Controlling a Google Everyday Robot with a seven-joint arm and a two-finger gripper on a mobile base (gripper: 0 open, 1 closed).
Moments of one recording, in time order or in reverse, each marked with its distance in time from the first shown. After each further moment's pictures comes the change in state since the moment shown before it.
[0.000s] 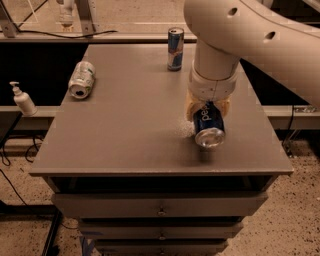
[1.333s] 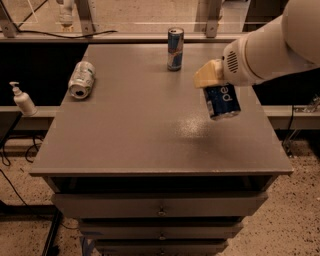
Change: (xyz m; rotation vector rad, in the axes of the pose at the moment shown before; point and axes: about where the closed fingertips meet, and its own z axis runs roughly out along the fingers) arm 0.036 0.008 -0.082 0.320 0.570 -0.303
